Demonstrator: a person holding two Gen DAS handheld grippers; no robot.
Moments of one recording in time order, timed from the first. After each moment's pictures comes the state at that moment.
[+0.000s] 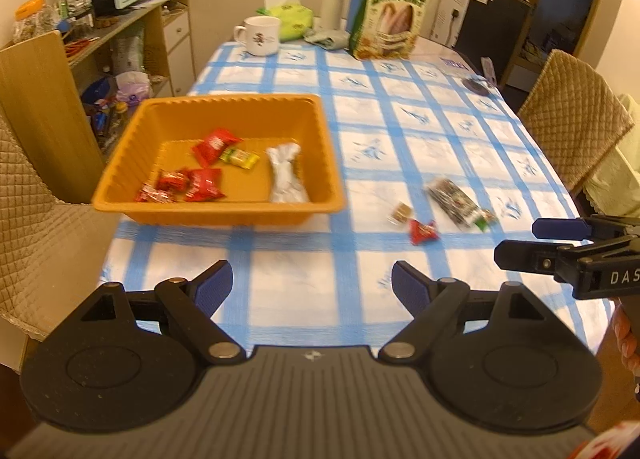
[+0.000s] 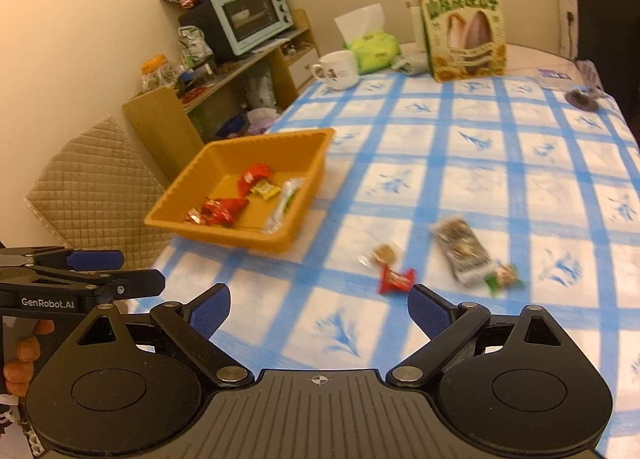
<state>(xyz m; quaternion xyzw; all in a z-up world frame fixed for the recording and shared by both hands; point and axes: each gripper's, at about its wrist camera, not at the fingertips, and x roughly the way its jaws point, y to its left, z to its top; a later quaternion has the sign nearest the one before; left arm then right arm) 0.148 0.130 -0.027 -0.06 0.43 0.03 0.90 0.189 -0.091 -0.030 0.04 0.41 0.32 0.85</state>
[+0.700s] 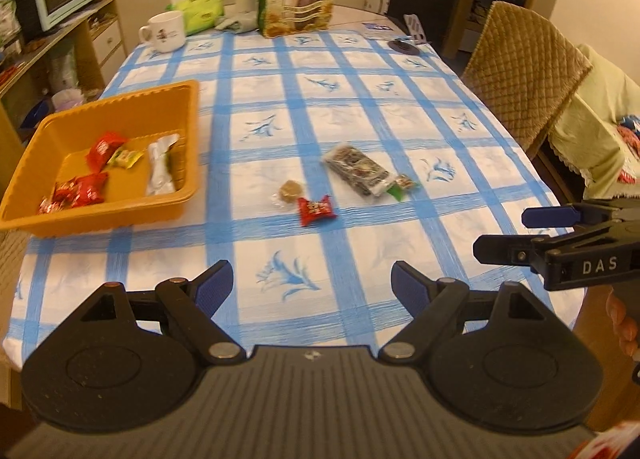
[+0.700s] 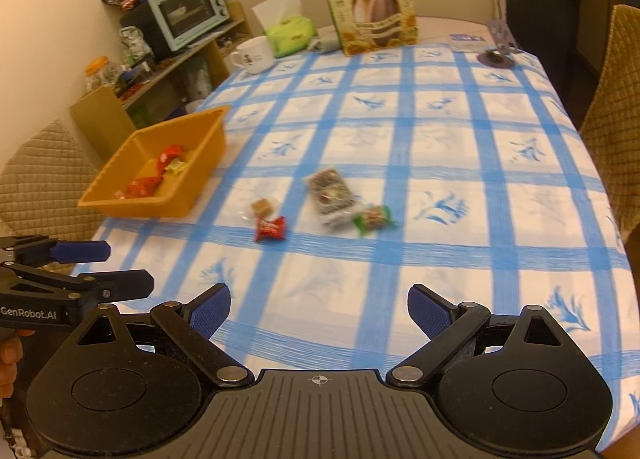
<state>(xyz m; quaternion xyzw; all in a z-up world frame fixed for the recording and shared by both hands) 0.174 0.019 -0.059 -0.01 0.44 -0.04 0.90 0.188 -0.195 -0.057 0.04 0.43 0.25 0.87</state>
